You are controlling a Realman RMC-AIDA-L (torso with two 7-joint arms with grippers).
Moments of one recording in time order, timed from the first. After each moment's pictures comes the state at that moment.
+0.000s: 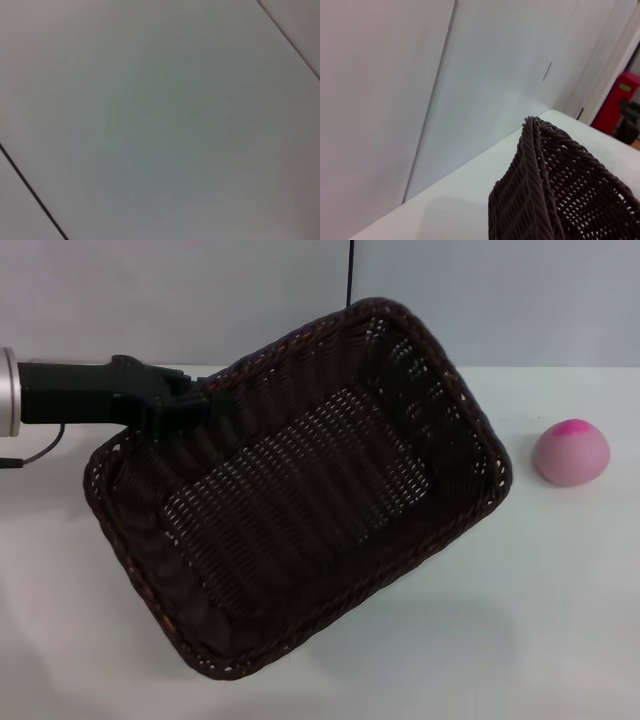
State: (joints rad) left arm -0.51 -2.04 0.81 1.00 2.01 1.60 -1.82; right arm 0.33 2.07 0.74 -0.06 -1.77 -1.27 0.81
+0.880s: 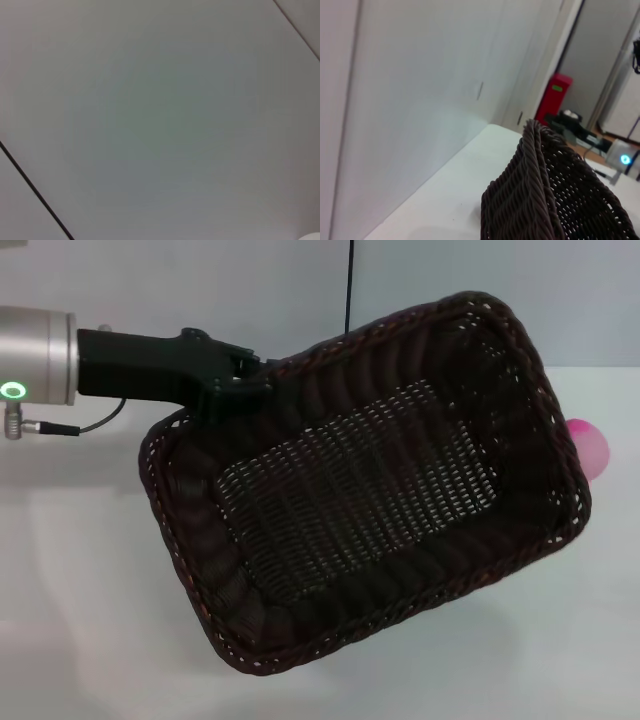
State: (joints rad) left arm -0.65 -2.02 0.82 0.85 1.97 1.65 -1.72; right arm 0.37 2.07 0.74 -0.06 -1.77 -1.21 0.80
